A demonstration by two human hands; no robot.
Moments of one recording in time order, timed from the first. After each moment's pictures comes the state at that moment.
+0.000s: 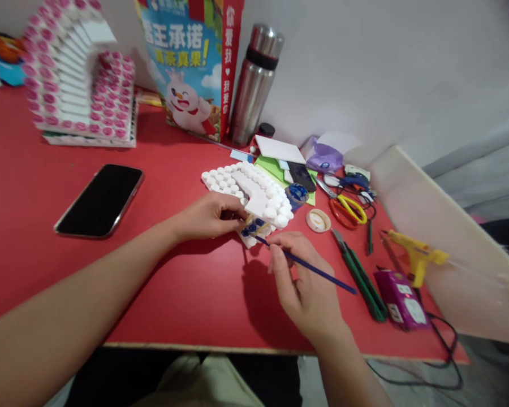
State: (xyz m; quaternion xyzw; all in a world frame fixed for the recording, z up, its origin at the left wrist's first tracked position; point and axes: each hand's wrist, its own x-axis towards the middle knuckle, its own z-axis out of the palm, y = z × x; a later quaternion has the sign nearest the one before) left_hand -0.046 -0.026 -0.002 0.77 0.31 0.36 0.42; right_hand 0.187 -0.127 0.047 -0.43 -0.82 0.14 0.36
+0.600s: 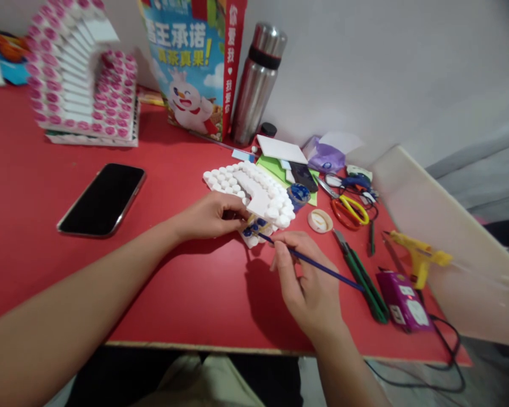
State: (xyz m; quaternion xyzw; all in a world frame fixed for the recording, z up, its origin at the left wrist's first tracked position) left_hand -0.046 -0.025 -0.003 0.78 0.30 0.37 0.41; right_hand 0.182 -0.125 0.040 -0.45 -0.80 0.13 0.38
